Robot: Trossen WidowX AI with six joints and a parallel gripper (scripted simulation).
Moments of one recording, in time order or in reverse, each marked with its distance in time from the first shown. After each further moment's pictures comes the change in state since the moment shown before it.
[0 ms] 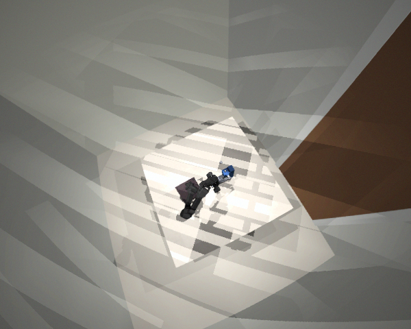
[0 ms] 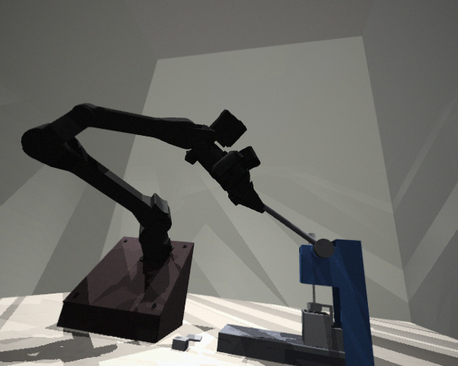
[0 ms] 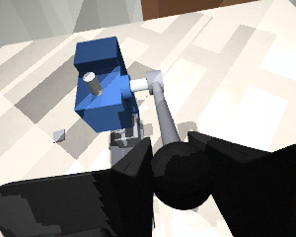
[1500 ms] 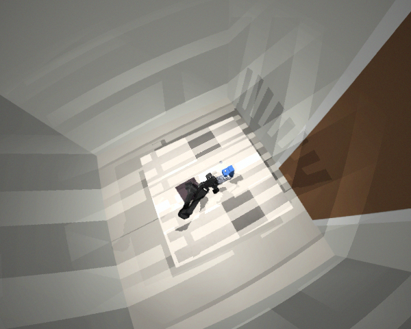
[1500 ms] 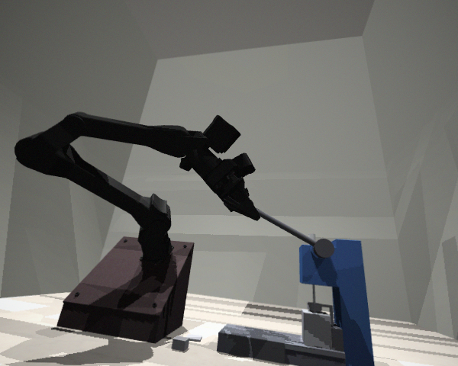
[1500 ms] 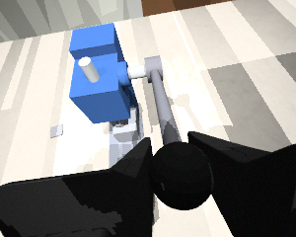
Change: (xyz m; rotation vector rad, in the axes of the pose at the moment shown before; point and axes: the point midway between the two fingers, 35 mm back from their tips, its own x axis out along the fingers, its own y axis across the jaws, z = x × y) arm 0.005 0.000 -0.019 0.000 -0.008 0.004
